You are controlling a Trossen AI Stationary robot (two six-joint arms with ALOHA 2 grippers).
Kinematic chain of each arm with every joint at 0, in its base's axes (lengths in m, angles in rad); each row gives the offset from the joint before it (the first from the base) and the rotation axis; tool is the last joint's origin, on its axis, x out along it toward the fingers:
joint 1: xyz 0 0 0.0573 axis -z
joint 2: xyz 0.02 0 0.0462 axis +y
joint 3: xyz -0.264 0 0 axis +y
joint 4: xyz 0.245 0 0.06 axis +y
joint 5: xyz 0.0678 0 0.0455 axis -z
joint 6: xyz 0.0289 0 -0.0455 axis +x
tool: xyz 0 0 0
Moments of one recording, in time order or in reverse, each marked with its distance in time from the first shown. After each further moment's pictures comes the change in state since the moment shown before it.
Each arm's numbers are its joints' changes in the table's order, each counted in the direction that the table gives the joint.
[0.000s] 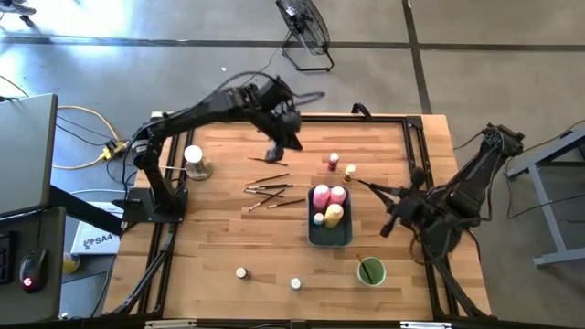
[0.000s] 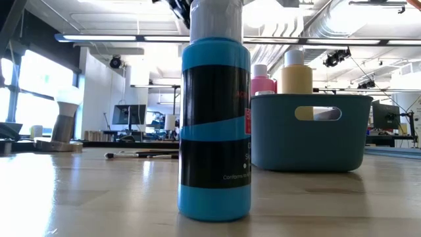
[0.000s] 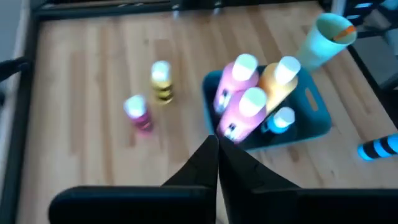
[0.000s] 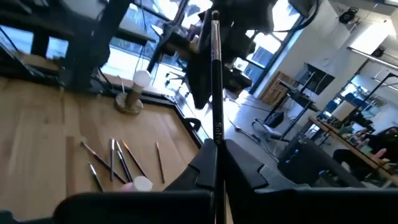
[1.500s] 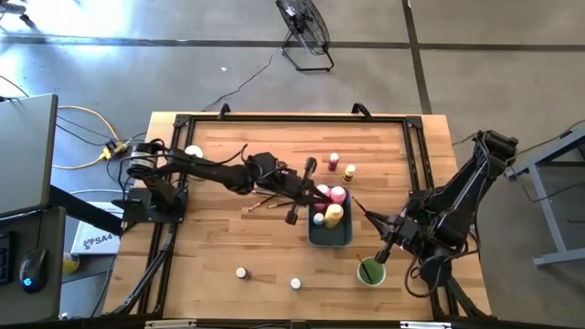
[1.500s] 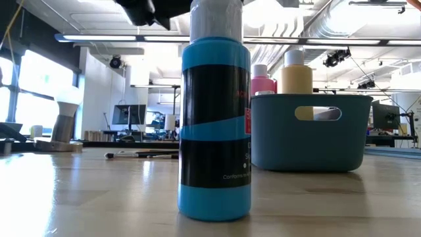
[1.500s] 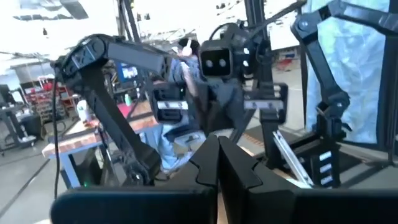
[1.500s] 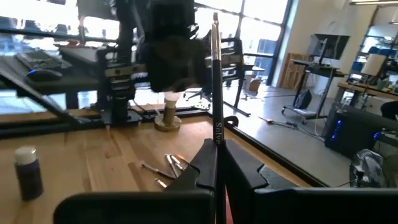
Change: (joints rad) left arm 0.386 0.002 0.680 -1.693 -0.106 -0.222; right arm -0.136 0.209 0.140 -0.301 0.145 0.405
